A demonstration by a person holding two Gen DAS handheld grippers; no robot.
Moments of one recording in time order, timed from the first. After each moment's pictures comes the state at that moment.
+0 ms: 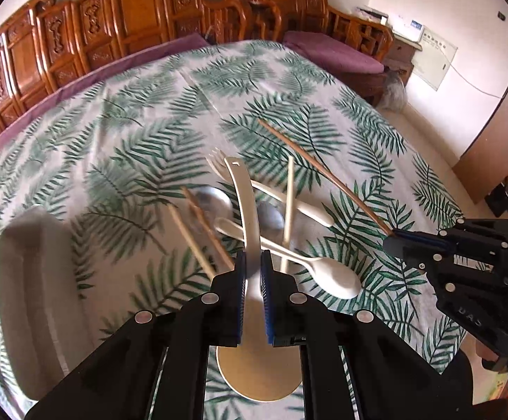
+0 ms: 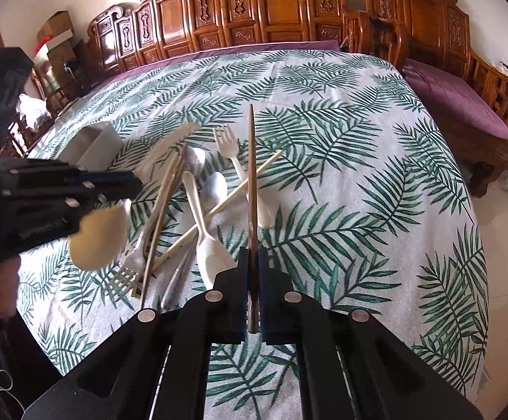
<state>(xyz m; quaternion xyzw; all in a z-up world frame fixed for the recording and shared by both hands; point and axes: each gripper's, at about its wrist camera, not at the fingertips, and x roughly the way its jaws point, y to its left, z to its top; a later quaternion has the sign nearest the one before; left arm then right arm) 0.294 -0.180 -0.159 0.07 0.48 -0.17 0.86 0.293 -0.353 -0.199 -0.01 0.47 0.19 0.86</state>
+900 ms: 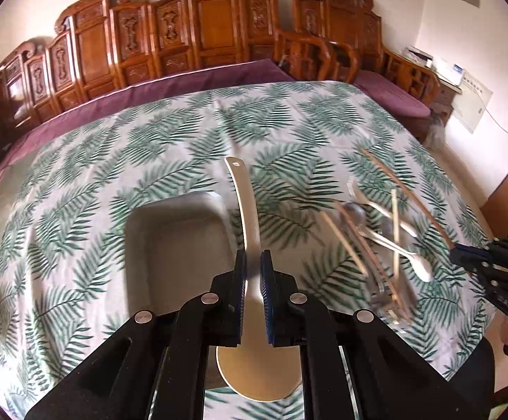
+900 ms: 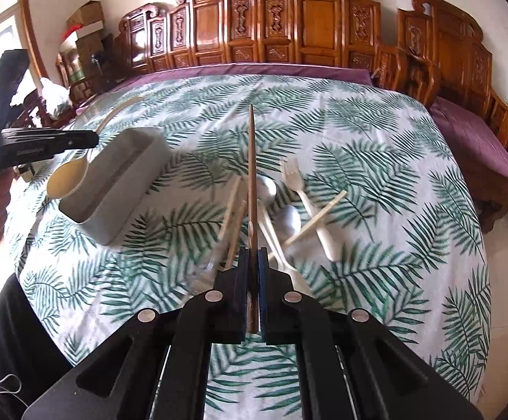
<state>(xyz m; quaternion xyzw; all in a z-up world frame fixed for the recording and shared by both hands) 0.281 -0.016 -0.109 0.04 0.45 -0.08 0.89 0.271 -0.285 -0.161 -0.05 0.43 0.23 0.87</state>
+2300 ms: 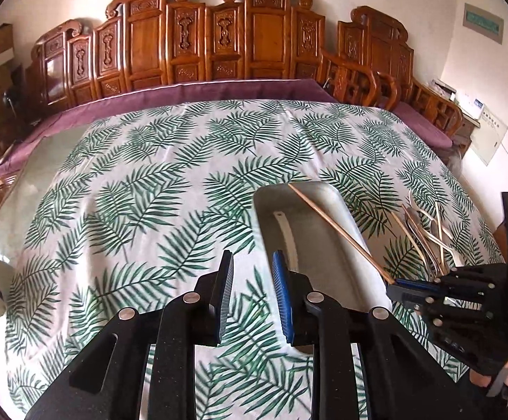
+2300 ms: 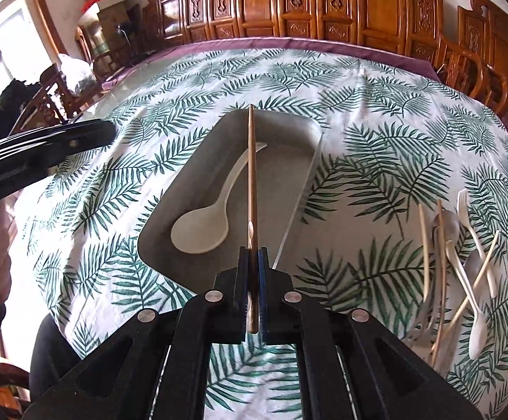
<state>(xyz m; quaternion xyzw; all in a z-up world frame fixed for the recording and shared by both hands) 0.243 0.122 -0.102 -0.01 0.42 -0.05 0.91 0.276 -0.061 -0.174 -0.06 0.48 0.27 0.83</state>
